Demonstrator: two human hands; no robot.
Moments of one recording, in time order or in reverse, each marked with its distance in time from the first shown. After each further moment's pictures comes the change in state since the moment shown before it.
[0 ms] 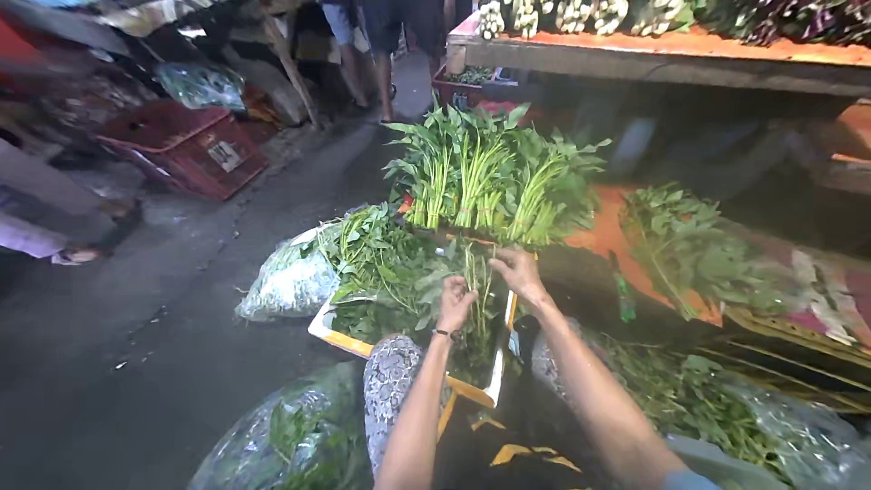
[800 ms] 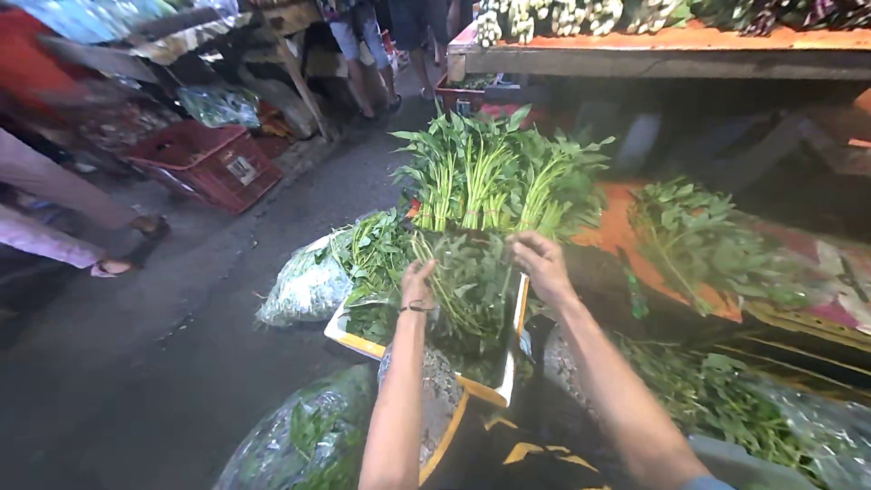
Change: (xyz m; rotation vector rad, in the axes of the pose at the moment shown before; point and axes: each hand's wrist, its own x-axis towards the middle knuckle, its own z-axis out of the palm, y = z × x) left_hand 0.031 0.045 -0.061 -0.370 0.362 -0.057; right_hand -0.026 -0.020 -0.017 0.734 0.153 -0.296
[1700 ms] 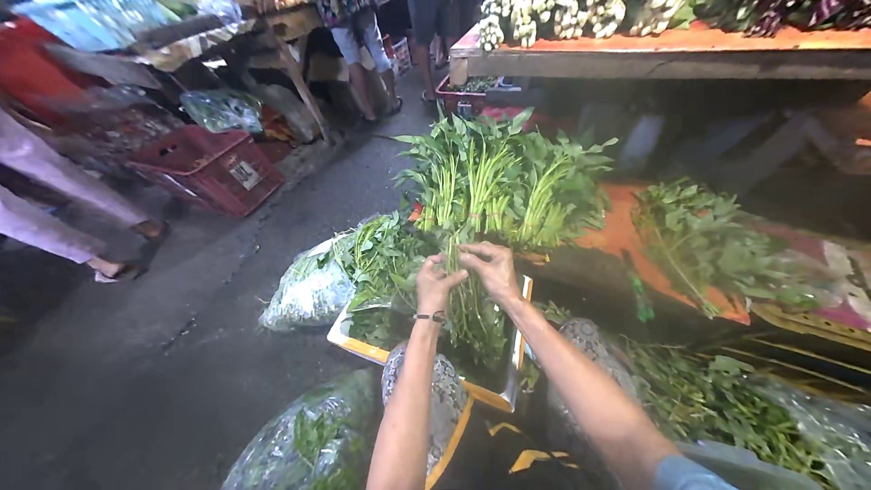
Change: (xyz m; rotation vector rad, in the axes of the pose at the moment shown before) left_hand -0.038 0.020 0.023 0.153 -0.184 0.152; right_hand 0.011 0.027 0.077 -0.107 0.021 0.031
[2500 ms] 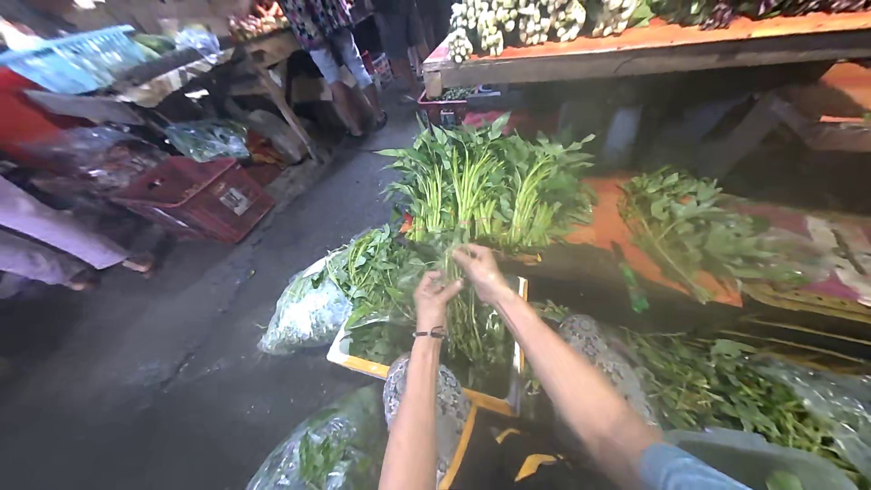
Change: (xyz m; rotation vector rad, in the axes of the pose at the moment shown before) left_hand -0.009 -0.008 0.008 -0.087 -0.031 0.047; right_hand 0.018 -0.015 0.006 0.183 -0.012 0.373
